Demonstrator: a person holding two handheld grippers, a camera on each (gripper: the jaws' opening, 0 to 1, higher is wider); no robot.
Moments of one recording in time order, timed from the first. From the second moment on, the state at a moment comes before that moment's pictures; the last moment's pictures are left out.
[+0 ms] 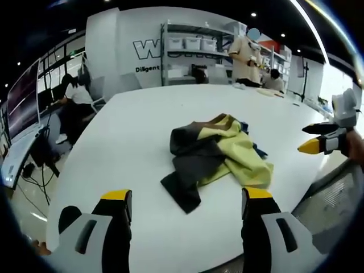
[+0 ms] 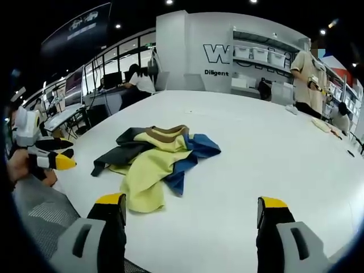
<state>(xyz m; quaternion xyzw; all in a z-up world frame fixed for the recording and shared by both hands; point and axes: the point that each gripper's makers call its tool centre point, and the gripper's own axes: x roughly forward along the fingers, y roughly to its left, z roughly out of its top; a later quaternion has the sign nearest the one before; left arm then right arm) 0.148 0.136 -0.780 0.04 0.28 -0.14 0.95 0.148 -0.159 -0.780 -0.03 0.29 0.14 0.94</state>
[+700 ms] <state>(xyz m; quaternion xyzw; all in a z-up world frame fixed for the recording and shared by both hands) 0.146 0.128 -0.784 0.05 0.30 -0.17 0.94 0.148 -0.156 -0.778 -0.01 0.29 0.15 0.94</state>
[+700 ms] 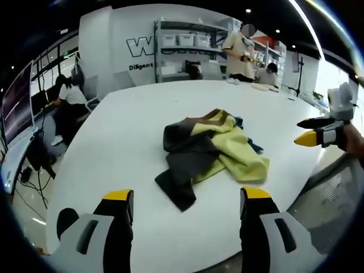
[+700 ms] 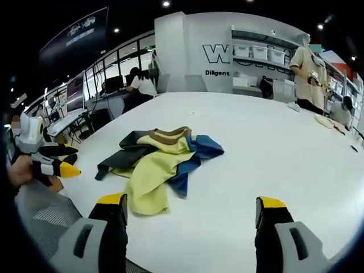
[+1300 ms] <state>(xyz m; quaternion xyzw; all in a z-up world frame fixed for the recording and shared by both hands) 0.147 0.120 -0.781 0.06 0.29 -0.18 0.94 0.151 -0.135 -0.759 0.02 0.26 0.20 0.94</state>
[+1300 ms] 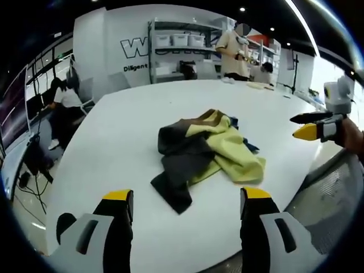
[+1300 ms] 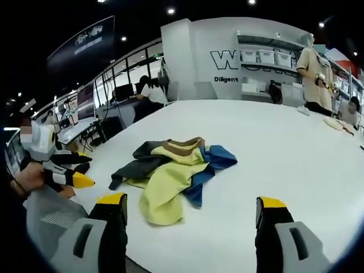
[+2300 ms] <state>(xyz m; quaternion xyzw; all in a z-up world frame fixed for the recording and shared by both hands) 0.181 0.099 -0.761 0.04 0.29 -0.21 0.93 0.204 -0.112 -0.729 -0.06 0.22 0.28 0.93</state>
